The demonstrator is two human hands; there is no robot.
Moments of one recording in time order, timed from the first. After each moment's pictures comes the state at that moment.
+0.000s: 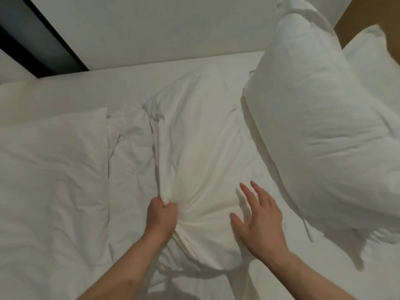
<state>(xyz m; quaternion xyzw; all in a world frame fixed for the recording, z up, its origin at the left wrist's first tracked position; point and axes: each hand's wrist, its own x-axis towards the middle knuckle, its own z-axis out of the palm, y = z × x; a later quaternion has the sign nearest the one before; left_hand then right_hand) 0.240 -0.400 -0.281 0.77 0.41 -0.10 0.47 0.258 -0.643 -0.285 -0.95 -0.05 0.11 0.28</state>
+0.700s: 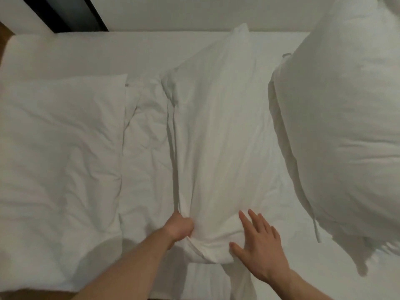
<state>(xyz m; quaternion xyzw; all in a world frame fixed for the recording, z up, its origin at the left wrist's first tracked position) 0.186 -0.398 -0.336 0.65 0.44 -0.35 0.51 0.200 -0.648 -0.338 -0.93 -0.15 0.33 0.12</state>
